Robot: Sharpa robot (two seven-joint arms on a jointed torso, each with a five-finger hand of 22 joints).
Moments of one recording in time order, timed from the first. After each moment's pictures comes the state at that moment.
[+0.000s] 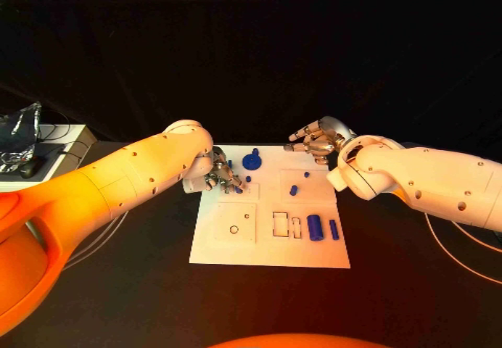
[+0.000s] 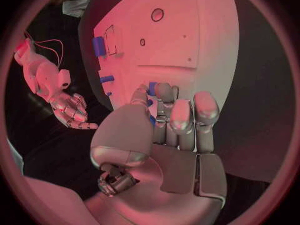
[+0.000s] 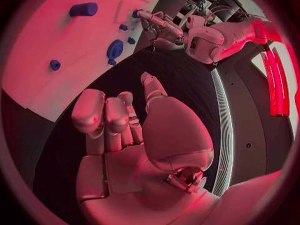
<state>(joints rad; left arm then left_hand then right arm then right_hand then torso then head) 1.31 -0.28 0.02 0.88 -0.99 0.37 -0.61 1.17 0.05 -0.22 0.09 0.35 1.14 -0.02 0.30 1.01 1.29 -0.08 0.81 0.62 1.43 -0.11 1.22 1.12 0.07 1.30 -0.10 1.13 1.31 1.30 -0.81 -0.09 1.43 -0.78 -0.51 -0.11 1.26 -0.03 -0.10 -0.01 0.45 0.94 0.16 0.11 0.07 1.02 0.05 1.02 0.94 1.43 -0.03 1.13 0.99 0.11 1.47 -0.04 0.94 1.31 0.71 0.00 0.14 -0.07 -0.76</state>
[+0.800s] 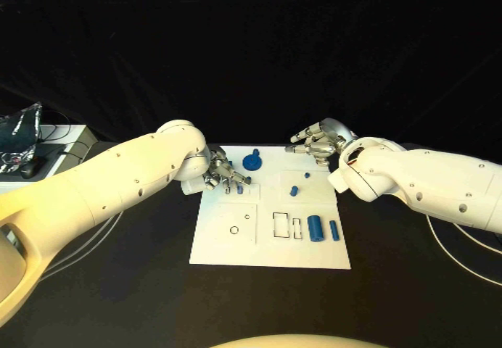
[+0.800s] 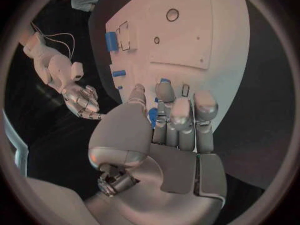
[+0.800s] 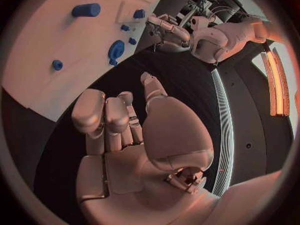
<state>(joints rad) 1.30 -0.36 0.05 1.00 -0.93 0.29 -0.59 1.15 0.01 -0.20 0.13 0.25 1.10 0.01 0.26 0.95 1.25 -0.05 0.82 0.62 1.41 -0.09 1.17 1.07 0.07 1.27 -0.09 1.06 1.31 1.29 -0.82 -0.09 1.43 -0.78 -0.51 -0.11 1.26 -0.03 -0.10 -0.01 0.45 0.94 0.16 0.11 0.07 1.02 0.05 1.02 0.94 1.43 -0.03 1.13 0.99 0.11 1.47 -0.04 0.94 1.31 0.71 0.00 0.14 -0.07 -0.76</state>
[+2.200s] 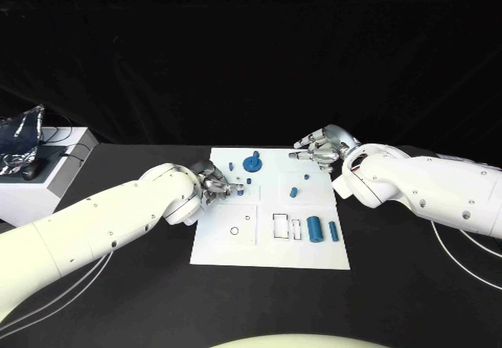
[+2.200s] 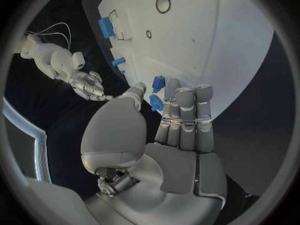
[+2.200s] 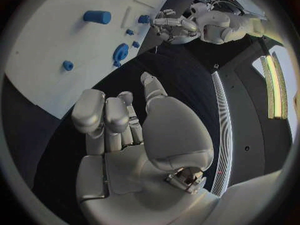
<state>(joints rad) 1.14 -0.53 0.06 1.26 -1.02 -0.18 -0.48 1.13 -0.15 0.16 0.23 0.27 0.90 0.09 0.53 0.34 1.15 0.01 0.74 0.35 1.30 -0.05 1.04 0.79 0.12 1.20 -0.04 0.81 1.25 1.27 -0.85 -0.10 1.44 -0.80 -0.51 -0.10 1.26 -0.03 -0.10 -0.01 0.45 0.94 0.16 0.11 0.07 1.02 0.05 1.02 0.94 1.43 -0.03 1.13 0.99 0.11 1.47 -0.04 0.94 1.31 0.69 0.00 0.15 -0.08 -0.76</state>
